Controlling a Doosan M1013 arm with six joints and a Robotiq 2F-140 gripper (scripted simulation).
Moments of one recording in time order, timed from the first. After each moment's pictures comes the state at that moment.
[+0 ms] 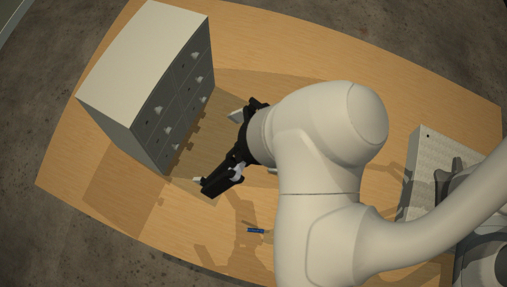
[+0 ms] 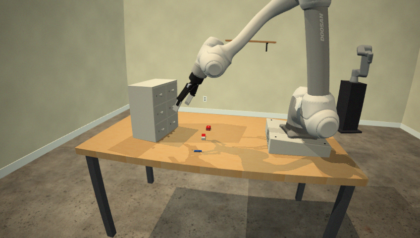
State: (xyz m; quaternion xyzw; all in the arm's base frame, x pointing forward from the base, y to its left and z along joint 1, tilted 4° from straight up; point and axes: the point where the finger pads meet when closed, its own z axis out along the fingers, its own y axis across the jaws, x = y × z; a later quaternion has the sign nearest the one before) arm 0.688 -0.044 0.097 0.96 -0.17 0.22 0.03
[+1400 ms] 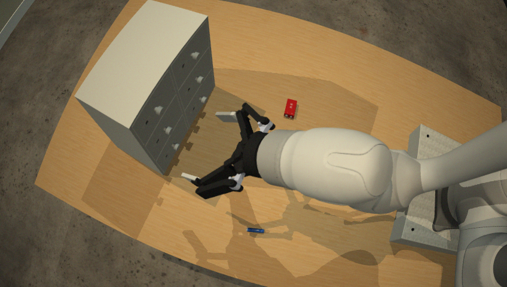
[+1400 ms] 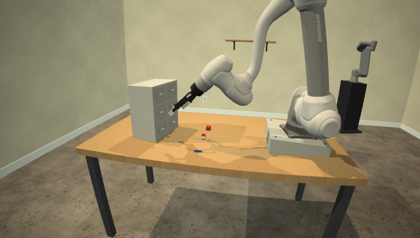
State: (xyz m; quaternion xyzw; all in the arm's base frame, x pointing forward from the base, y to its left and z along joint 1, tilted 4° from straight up) arm 0.714 -0.055 0.067 0.92 -0.16 0.34 0.07
